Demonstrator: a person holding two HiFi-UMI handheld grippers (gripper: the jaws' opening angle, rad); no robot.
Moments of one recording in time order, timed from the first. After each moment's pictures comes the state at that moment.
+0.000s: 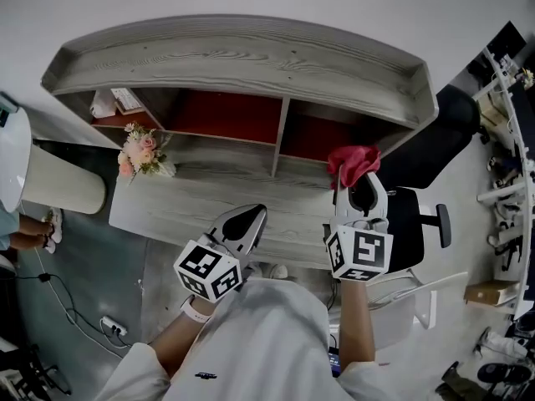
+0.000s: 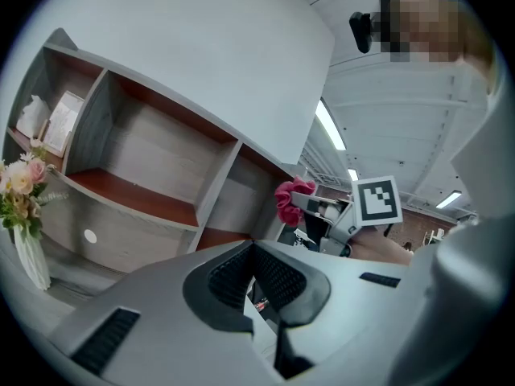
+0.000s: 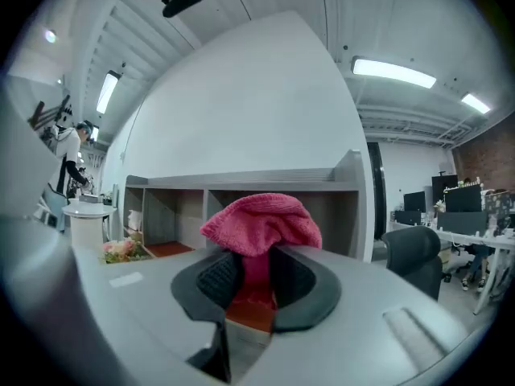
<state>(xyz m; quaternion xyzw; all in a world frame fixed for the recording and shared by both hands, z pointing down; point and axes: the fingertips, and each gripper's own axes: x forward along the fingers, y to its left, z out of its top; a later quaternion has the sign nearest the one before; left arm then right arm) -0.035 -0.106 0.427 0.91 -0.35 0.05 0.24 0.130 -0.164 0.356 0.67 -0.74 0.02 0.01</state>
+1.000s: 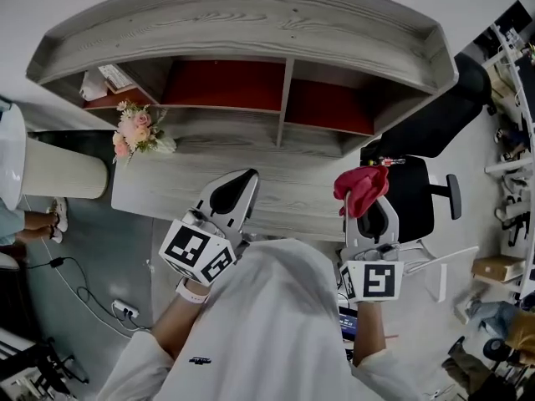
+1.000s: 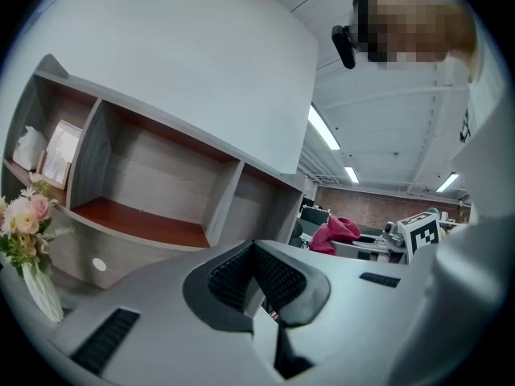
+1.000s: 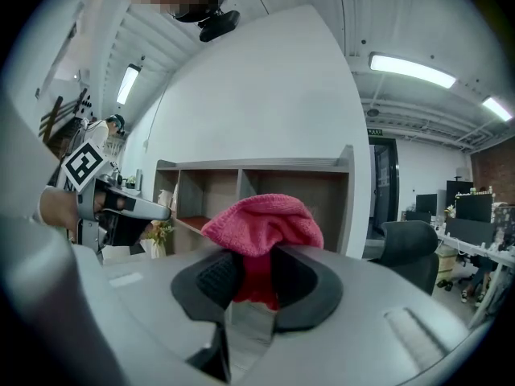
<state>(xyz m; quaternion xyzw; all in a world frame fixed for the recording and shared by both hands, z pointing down) -0.054 -0.122 0.401 0.92 -0.36 0.03 0.18 0.117 -0.076 0.396 0.63 -0.78 0.02 0.07</state>
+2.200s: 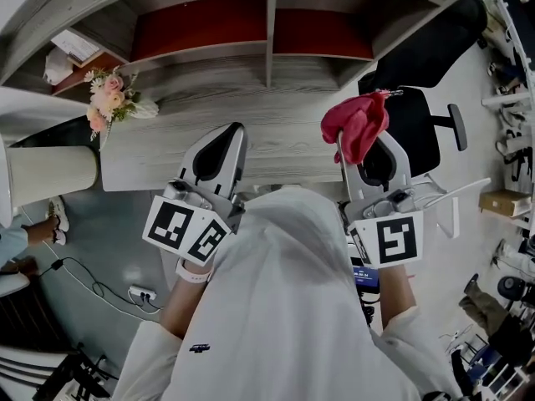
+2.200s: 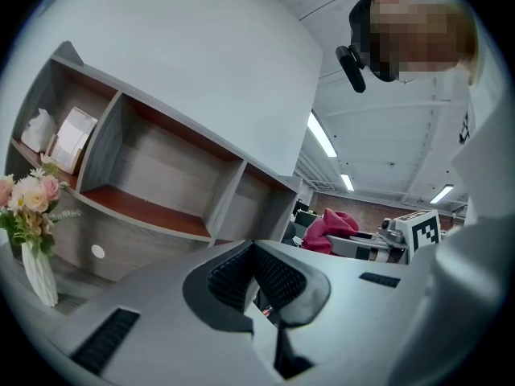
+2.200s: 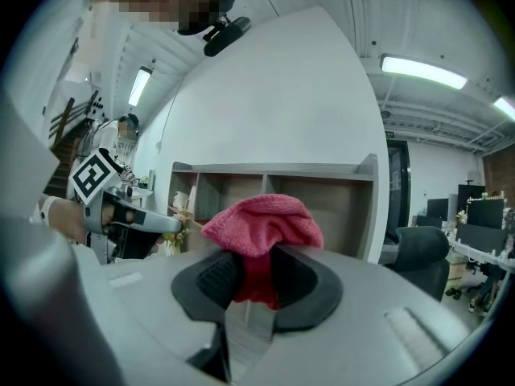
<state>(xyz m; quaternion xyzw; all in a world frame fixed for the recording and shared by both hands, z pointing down) -0.075 -0.100 0.416 0.92 -0.34 0.02 0.20 0.071 -0.060 0.392 0.60 -0.80 0.01 0.08</state>
